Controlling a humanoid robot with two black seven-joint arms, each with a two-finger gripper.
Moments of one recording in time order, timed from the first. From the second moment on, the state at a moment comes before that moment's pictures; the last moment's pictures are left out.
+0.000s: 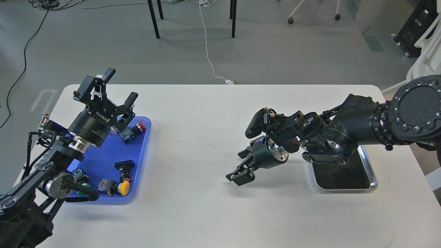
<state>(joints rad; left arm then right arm) -0.26 0.39 -1.13 -1.13 0.66 -0.46 -0.49 1.51 0.00 -0.99 1.02 -1.01 -0.06 0.49</state>
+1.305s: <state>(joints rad) -0.25 0.37 -1.14 -1.15 0.66 -0.45 -0.49 1.43 0.00 -1.01 0.97 -1.01 -0.12 0.49</state>
